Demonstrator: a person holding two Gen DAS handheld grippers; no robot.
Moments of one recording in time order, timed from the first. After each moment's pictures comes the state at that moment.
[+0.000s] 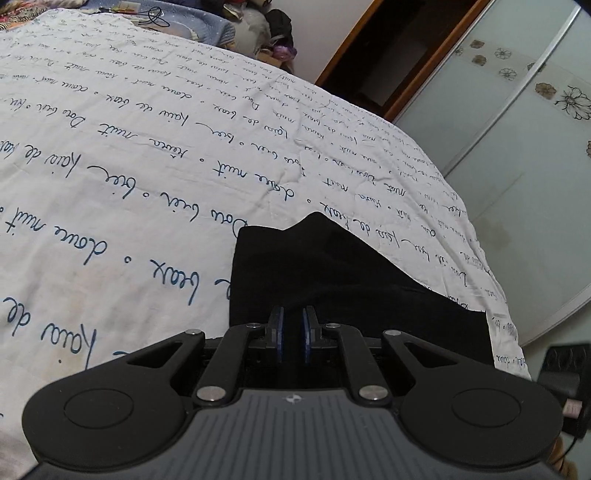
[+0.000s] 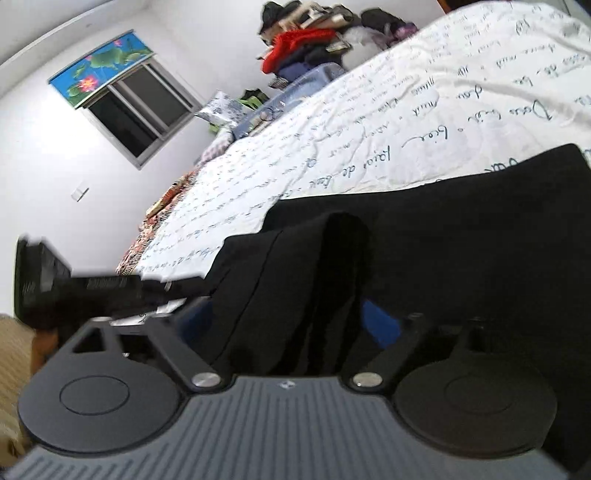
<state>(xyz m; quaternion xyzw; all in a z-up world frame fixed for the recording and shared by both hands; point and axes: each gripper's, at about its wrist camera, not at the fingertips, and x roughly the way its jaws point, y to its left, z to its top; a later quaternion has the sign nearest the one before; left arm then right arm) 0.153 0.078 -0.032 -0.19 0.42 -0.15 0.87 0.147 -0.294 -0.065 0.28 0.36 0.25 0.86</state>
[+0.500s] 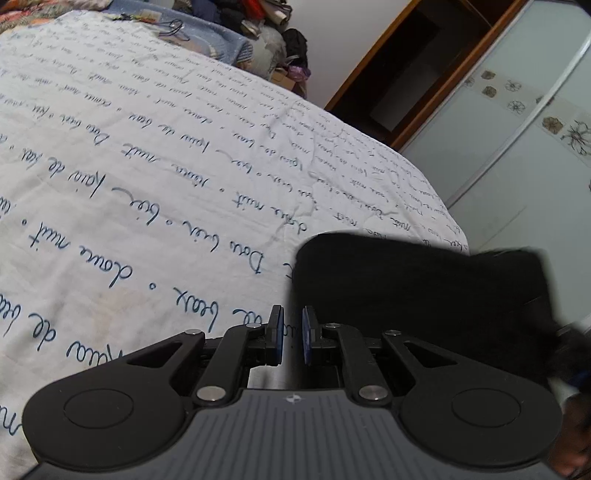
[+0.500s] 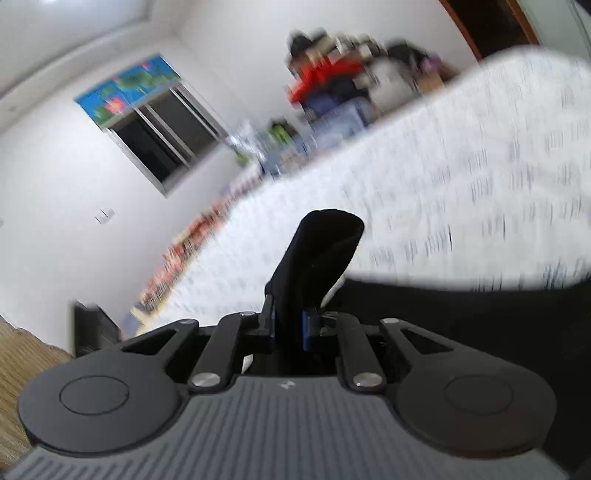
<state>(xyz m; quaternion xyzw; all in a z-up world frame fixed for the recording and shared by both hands) 0.154 0.095 -0.013 -0.22 0.40 -0.13 0.88 0.150 -0.286 0.015 0.28 0.27 0.27 0.88</state>
